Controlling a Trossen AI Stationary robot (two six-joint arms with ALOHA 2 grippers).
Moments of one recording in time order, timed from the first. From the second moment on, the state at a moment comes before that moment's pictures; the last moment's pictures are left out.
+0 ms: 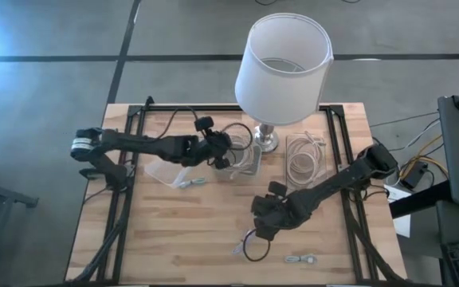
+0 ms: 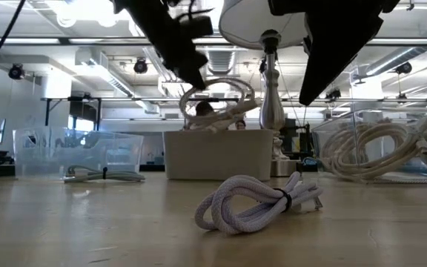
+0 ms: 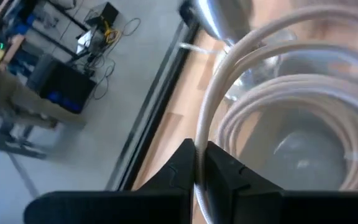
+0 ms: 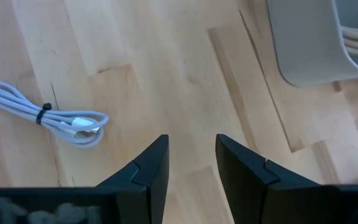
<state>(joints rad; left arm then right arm) 0.05 1.57 1.19 -0.32 -0.70 0.15 0.47 1.79 1.35 -0.85 0.38 0.76</state>
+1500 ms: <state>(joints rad) 0.09 1.67 1.23 -0.31 -0.67 0.29 0.47 1.79 1.33 -0.80 0.38 0.71</state>
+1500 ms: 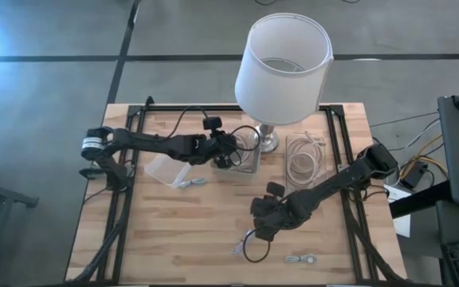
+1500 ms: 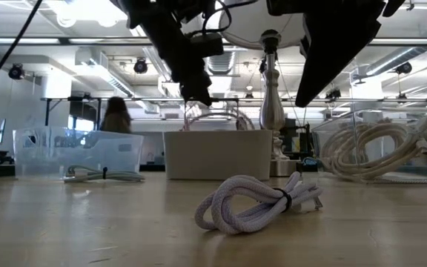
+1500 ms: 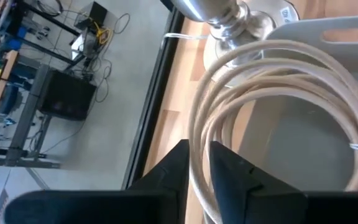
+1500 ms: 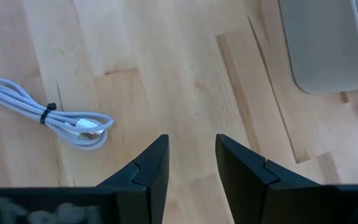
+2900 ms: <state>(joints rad) -0.35 1.33 0.93 -0.72 -0.45 -0.31 0.46 1.79 1.12 -0.17 0.29 0.50</state>
